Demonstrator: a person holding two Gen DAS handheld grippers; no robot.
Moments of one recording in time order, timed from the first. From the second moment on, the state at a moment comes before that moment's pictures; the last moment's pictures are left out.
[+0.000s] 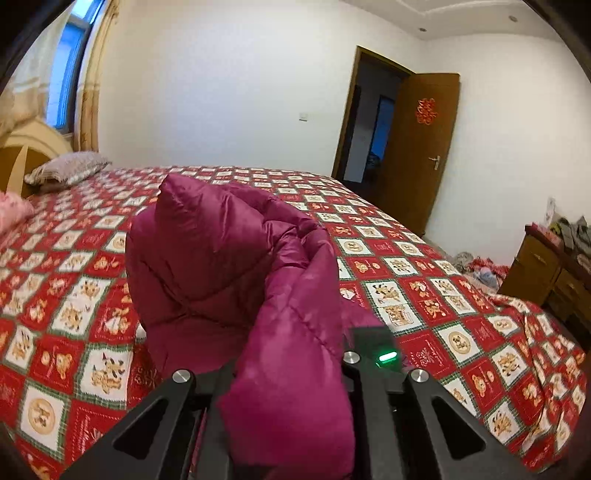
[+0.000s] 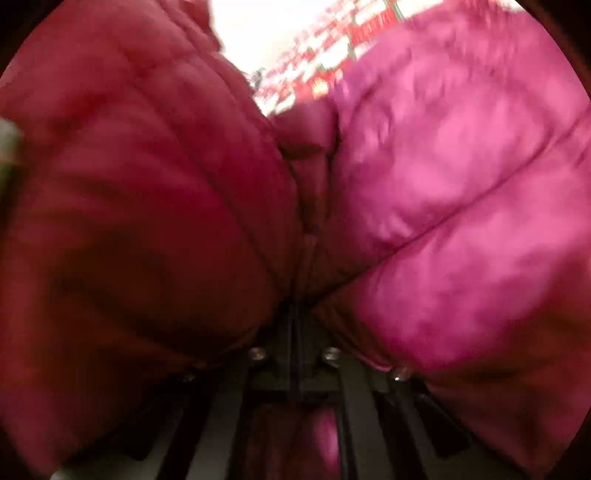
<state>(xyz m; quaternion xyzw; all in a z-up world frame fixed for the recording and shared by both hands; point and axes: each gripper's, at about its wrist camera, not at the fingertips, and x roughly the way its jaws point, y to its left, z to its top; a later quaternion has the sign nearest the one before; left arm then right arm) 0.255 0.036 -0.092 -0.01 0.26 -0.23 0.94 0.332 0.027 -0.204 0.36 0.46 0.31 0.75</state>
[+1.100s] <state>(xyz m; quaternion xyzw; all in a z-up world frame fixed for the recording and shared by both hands) 0.249 -0.105 -0.198 0.15 0.33 -0.33 0.87 0.328 -0.126 -0.166 0.20 0.41 0.18 0.87</state>
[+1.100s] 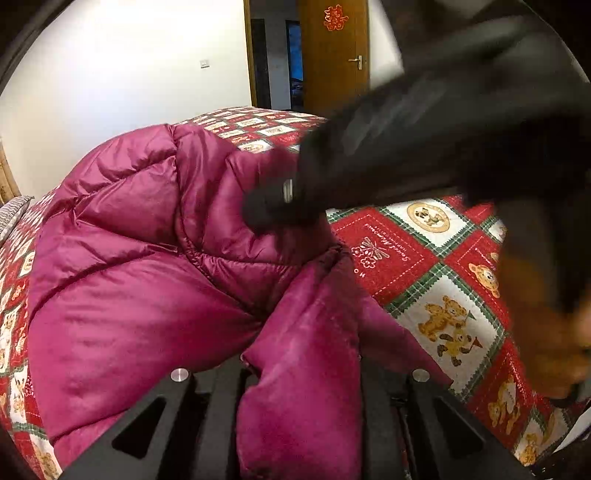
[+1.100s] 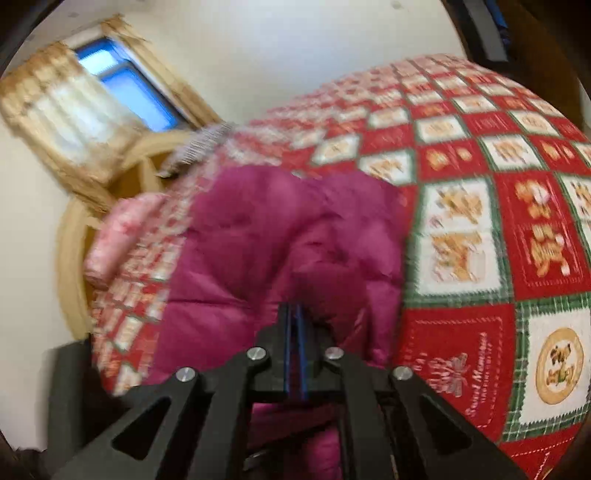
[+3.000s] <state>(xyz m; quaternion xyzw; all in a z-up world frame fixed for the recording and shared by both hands) 0.341 0.010 -0.153 -0.01 0.37 -0.11 0.92 0.370 -0.088 -0.126 0.28 0.36 0.03 0.89</state>
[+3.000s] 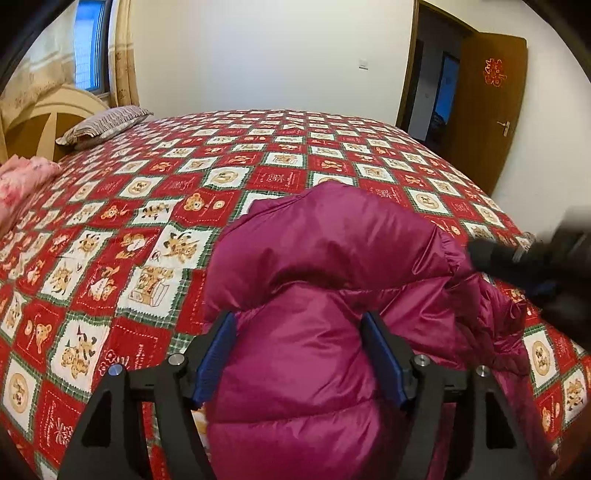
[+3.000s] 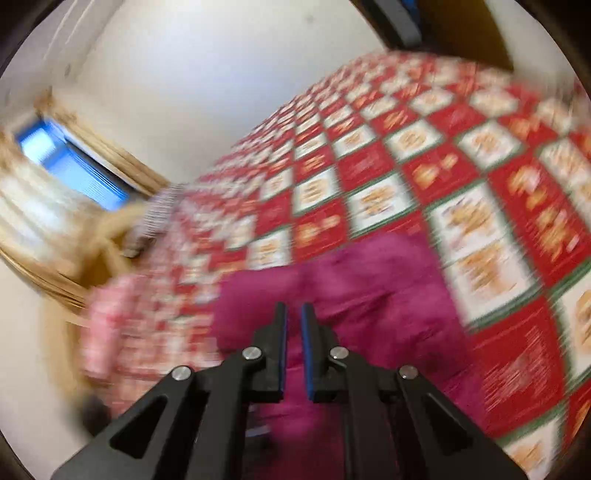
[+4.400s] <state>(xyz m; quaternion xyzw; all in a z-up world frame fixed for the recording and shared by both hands) 0.434 0.025 -0.192 -0.05 0.45 -0.09 0.89 0.403 -0.114 -0.200 0.19 0.42 0.04 0.89</state>
